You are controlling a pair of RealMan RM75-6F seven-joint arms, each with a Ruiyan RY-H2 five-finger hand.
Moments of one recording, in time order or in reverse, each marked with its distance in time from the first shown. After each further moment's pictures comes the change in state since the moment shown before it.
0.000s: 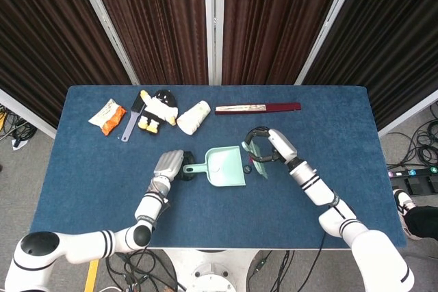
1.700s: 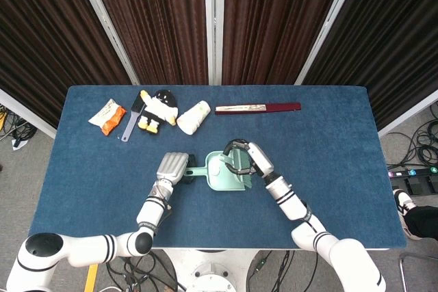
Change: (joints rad) left arm 0.003 -0.023 0.042 -0.009 0.086 0.076 0.158; right arm -0.005 -0.200 0.048 0.017 0.063 0.044 -0.021
